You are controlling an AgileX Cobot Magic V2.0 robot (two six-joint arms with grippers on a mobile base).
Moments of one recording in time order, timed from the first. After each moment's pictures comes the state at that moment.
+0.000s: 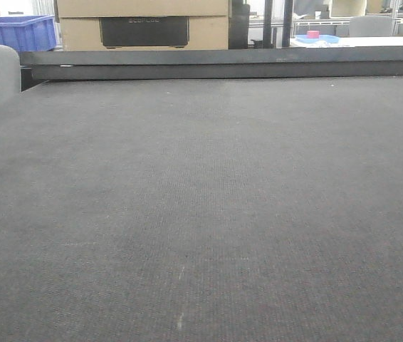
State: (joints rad) left arm 0.09 0.27 -0.59 -0.01 0.32 0.05; right arm 0.00 0.20 -0.47 0.06 0.12 -0.03
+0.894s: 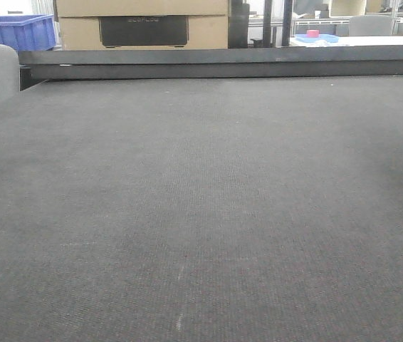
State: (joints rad) left arm -0.06 0.87 -1.01 -0.01 0.81 -0.03; right arm 0.00 1.12 -1.25 0.06 0.99 -0.15
